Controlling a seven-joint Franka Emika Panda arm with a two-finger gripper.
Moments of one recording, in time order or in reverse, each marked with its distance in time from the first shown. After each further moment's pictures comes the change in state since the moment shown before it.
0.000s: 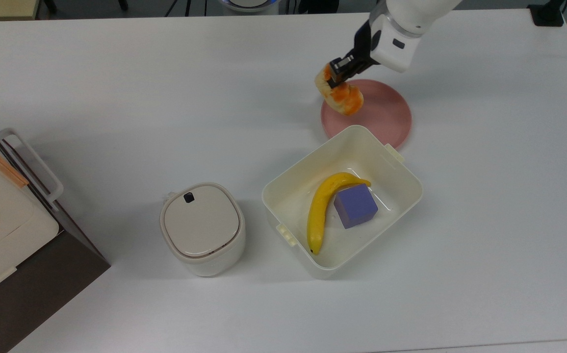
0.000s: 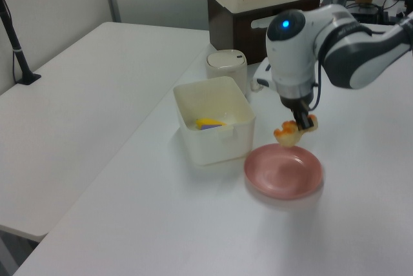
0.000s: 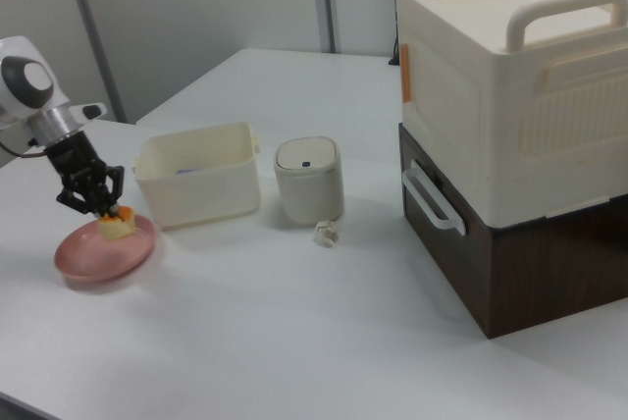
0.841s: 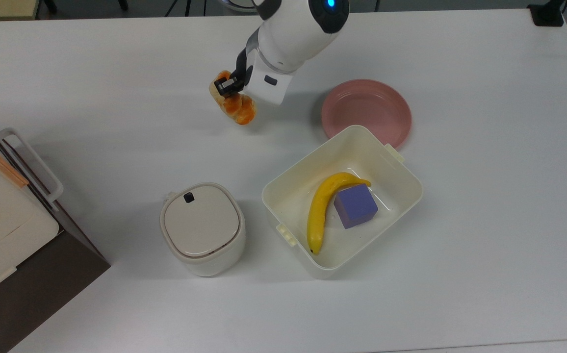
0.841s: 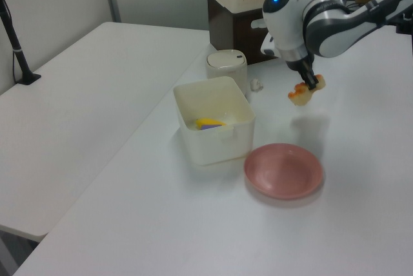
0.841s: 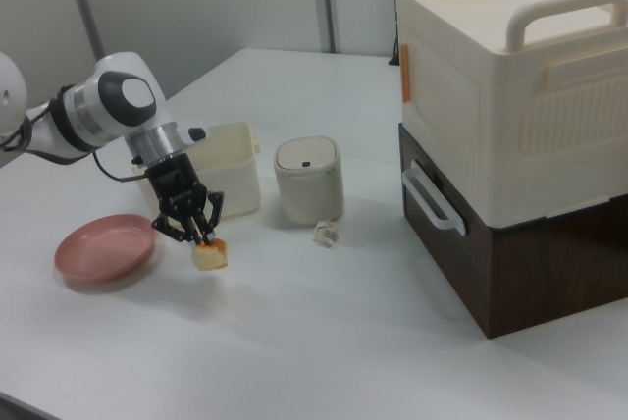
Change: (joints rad) arm -0.320 -0.008 -0.005 -0.079 -0.119 -0.007 -0.306
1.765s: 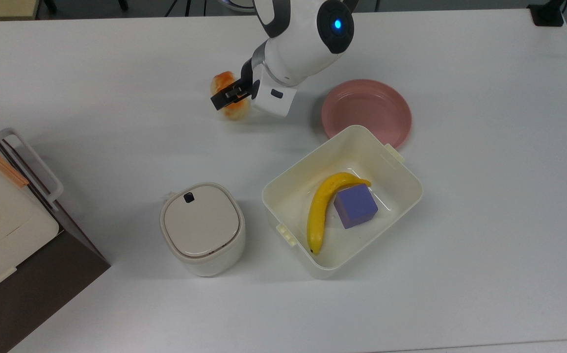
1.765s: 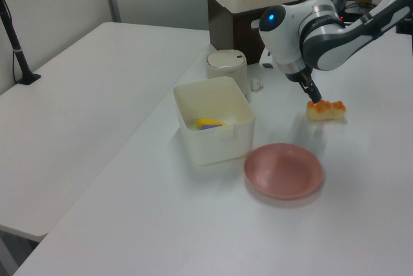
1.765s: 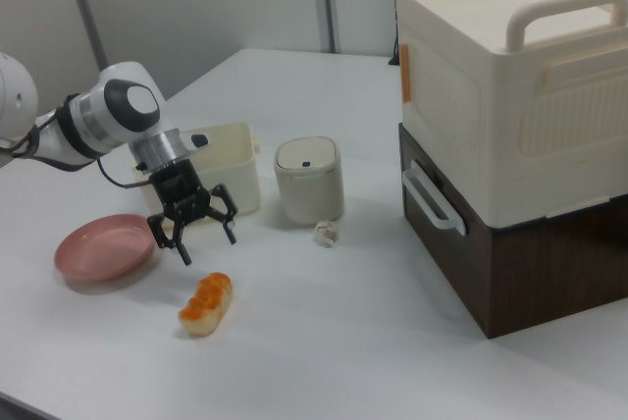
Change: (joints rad) arm 0.007 0.051 0.006 0.017 -0.034 0.000 0.000
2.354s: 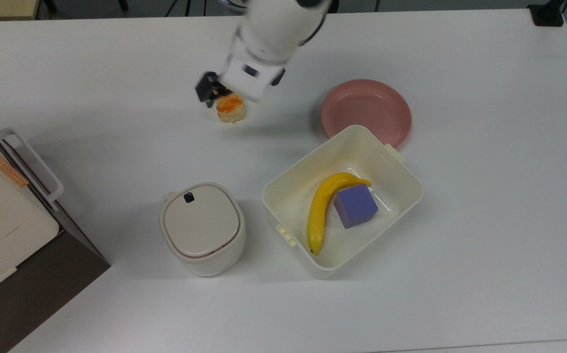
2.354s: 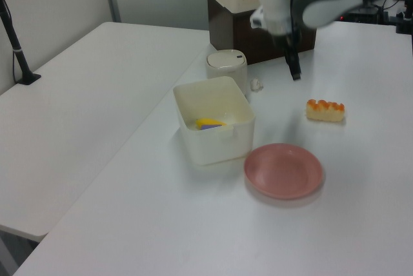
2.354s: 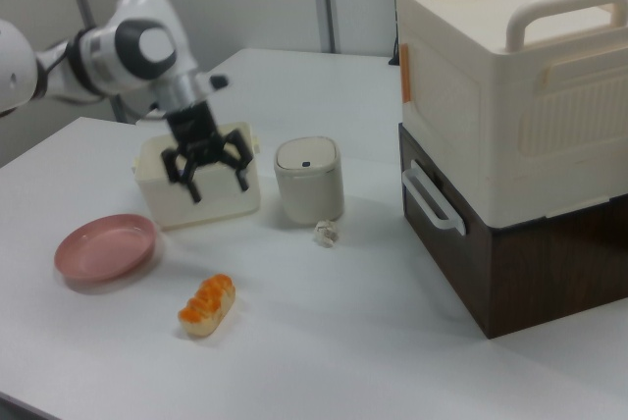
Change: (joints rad) arm -0.062 -0.021 -0.022 0.213 0.185 -0.018 0.085
